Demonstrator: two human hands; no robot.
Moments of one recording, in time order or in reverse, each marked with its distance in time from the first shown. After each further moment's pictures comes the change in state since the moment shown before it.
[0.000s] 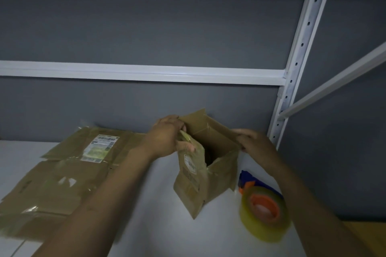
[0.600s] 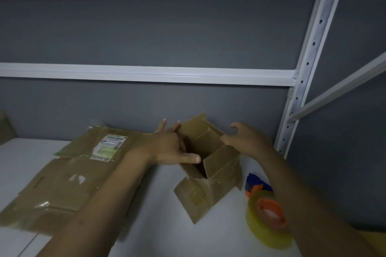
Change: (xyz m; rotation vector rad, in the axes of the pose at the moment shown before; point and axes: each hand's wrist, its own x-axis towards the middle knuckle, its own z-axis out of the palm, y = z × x) left_hand -0.024 0.013 -0.017 0.173 -0.381 -0.064; right_hand 0.030 -0.026 0.018 -0.427 -0.099 0.123
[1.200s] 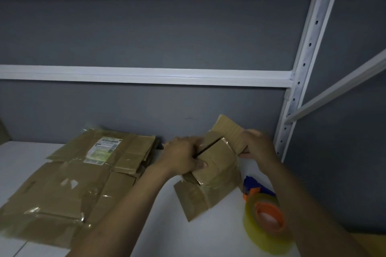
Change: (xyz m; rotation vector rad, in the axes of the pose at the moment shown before) left_hand 0.035 0.032 0.038 -0.175 0.276 -0.093; right_hand 0.013 0.039 0.008 0.736 0.183 0.110
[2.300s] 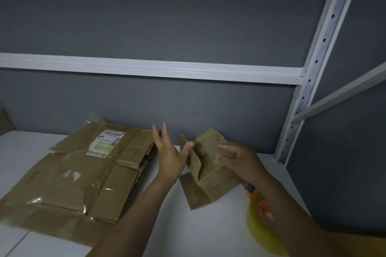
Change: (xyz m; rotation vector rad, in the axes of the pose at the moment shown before) left_hand 0.000 -0.036 0.064 -0.771 0.579 -0.261; right_hand 0.002 0.051 0.030 -0.515 -0.265 -0.399
